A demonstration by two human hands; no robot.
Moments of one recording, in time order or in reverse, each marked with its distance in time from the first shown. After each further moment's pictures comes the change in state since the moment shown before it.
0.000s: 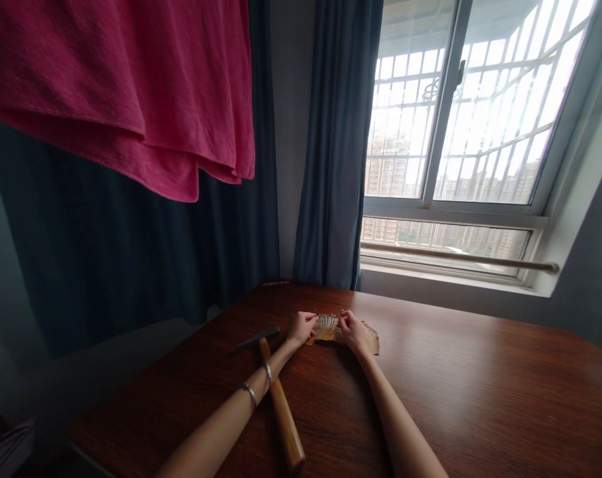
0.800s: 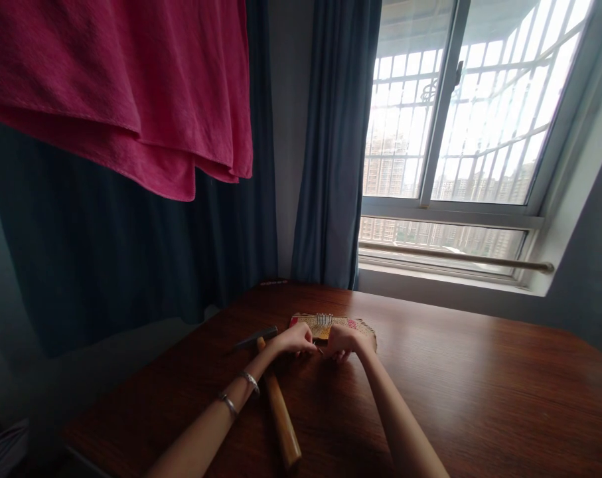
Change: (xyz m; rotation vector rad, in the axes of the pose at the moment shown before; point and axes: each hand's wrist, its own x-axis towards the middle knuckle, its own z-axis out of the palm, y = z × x) left_hand -0.029 0.022 -0.039 0.225 -0.600 0.006; right_hand -0.006 -0.044 -0.028 0.024 -0.900 0.178
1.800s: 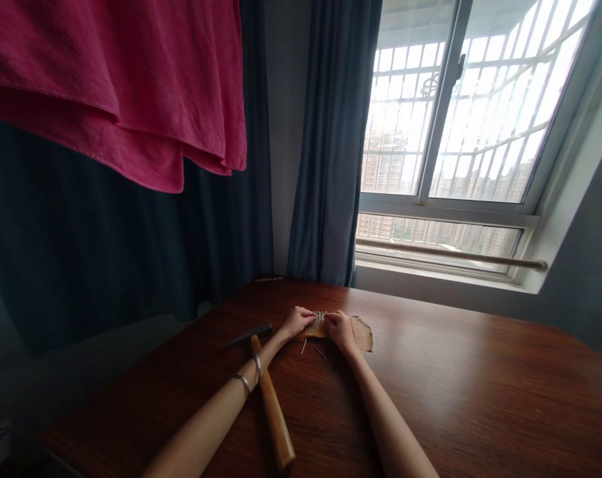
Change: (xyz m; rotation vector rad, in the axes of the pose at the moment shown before) left_hand 0.068 -0.034 0.007 -0.103 0.444 0.255; right_hand 0.064 0.047 0.017 -0.017 0.942 -0.435
